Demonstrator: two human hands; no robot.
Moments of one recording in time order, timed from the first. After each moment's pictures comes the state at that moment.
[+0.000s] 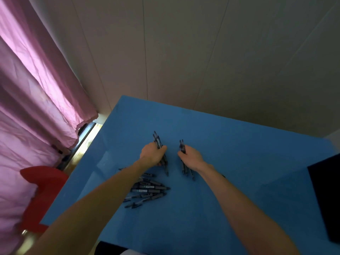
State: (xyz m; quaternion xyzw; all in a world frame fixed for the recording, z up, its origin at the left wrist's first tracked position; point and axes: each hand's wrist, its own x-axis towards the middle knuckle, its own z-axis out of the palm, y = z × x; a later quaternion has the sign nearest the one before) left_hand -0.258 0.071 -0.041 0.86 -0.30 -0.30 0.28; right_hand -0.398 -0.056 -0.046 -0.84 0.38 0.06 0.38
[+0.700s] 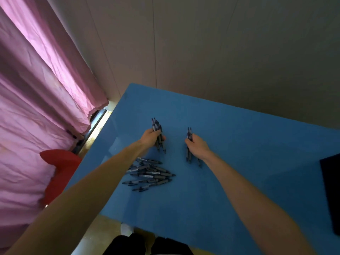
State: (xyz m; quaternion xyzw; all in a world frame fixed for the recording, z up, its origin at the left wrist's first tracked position) left_hand -0.240 0.094 -0.012 0.75 -0.13 -0.45 0.46; right_hand -0.397 -0.057 -0.045 -0.80 0.41 0.05 0.42
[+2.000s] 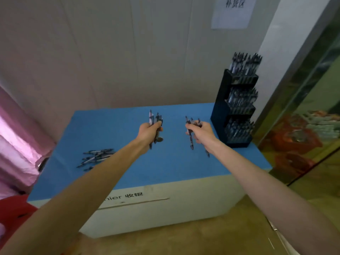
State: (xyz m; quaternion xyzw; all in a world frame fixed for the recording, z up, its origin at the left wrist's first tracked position) left_hand -0.555 0.155 0.149 0.68 -0.30 -0.42 0.52; right_hand -0.750 0.071 0.156 -0.59 0.53 -0.31 0.53
